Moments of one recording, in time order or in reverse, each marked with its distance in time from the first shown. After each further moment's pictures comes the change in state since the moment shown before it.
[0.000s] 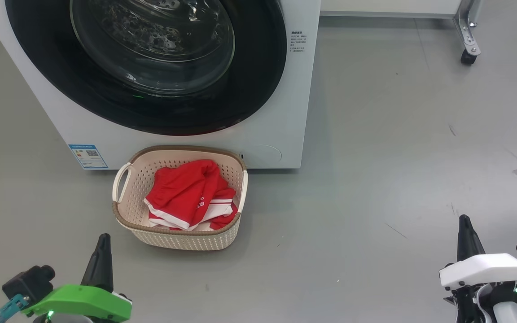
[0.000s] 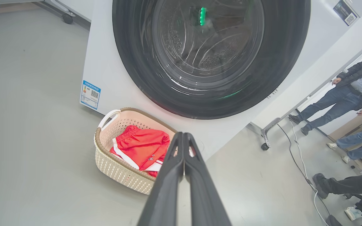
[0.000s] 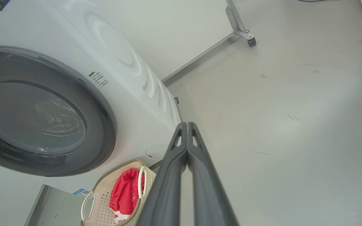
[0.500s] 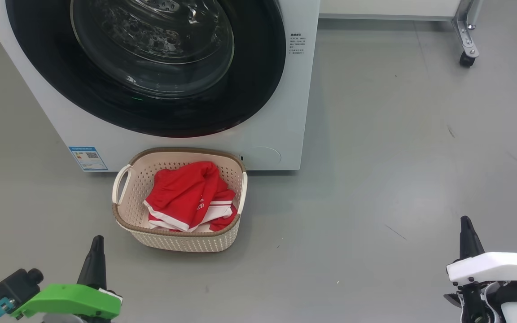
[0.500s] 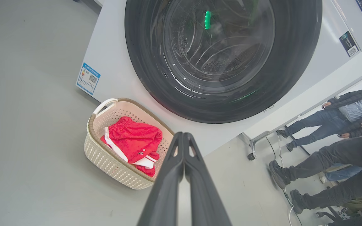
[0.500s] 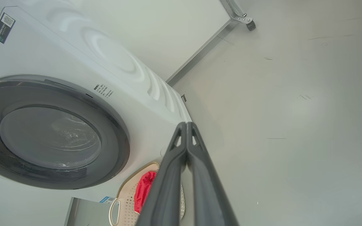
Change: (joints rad) left arm -0.001 0.000 0.028 0.000 -0.145 0.000 0.038; right arm -0.006 0.005 -0.023 0.001 0.157 0.010 0.043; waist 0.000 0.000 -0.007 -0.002
